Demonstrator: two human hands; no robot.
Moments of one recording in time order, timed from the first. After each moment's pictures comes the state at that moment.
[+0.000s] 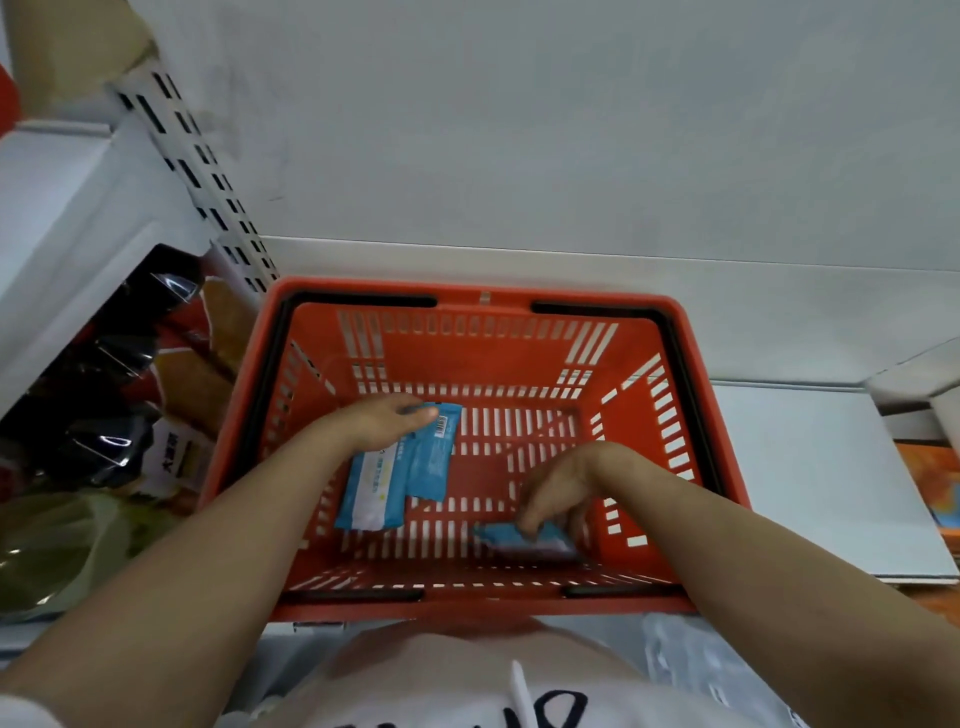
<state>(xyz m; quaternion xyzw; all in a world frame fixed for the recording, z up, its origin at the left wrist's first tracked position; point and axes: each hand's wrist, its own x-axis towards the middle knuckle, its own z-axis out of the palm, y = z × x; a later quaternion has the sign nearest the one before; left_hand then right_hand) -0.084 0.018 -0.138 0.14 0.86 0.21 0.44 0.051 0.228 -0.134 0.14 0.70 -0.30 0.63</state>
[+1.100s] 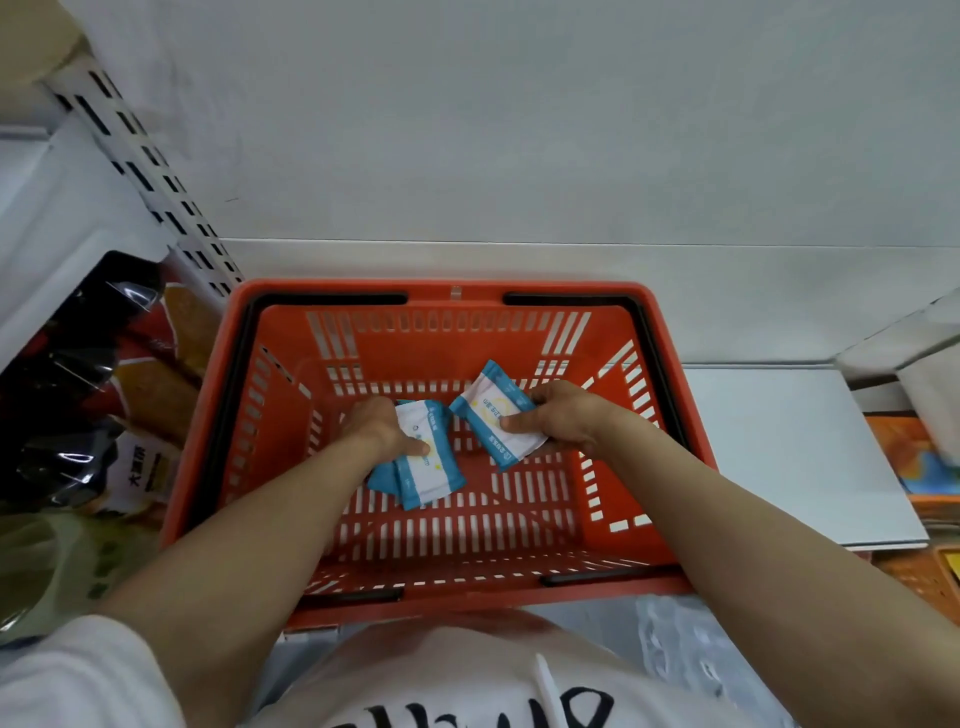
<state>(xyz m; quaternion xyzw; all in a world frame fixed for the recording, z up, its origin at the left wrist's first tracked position) -0.064 0.052 -0.155 0.05 0.92 0.14 0.36 0.044 0.256 -0.107 0.34 0.73 -0.53 0.27</state>
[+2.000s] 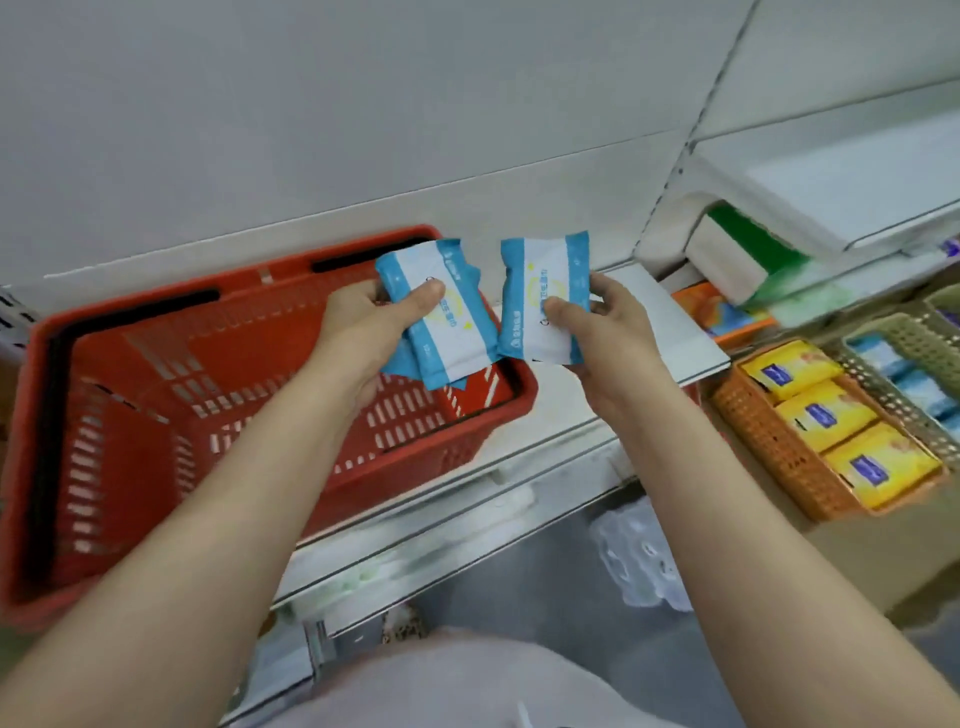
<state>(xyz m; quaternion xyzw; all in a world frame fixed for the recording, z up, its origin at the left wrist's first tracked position) 0.092 0.153 -0.010 0.17 0.67 0.65 0.32 0.258 0.272 -0.008 0.41 0.51 -0.69 -0.32</state>
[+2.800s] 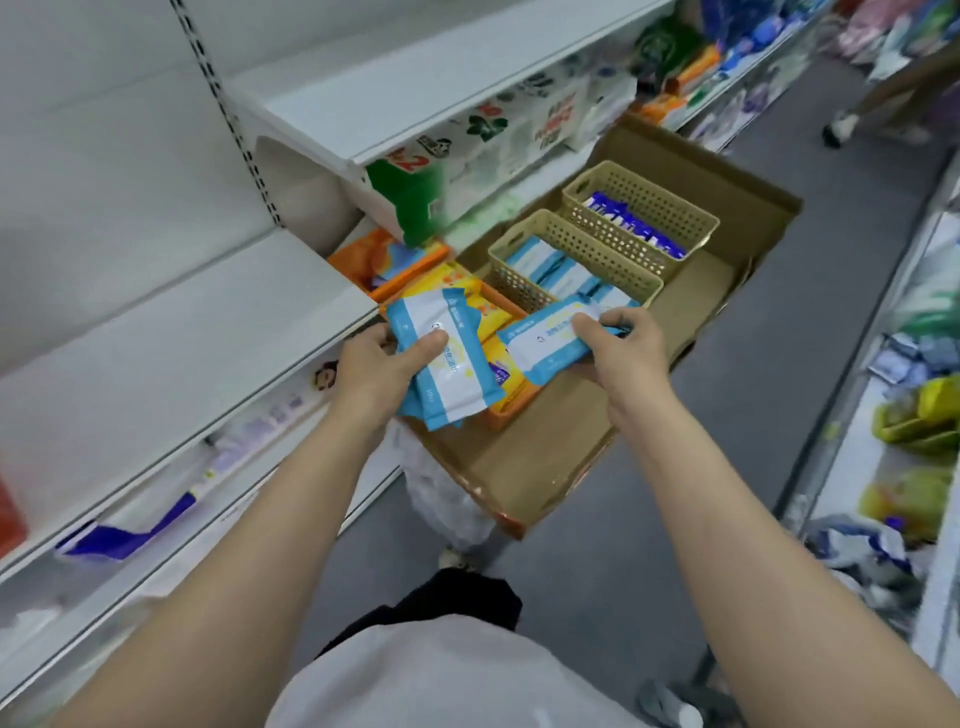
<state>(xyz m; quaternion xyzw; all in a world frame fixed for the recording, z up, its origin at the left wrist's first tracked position) 0.518 0.404 -0.086 0.27 0.66 0.53 0.46 0.730 0.480 -0.077 0.62 0.38 -0.52 -0.45</state>
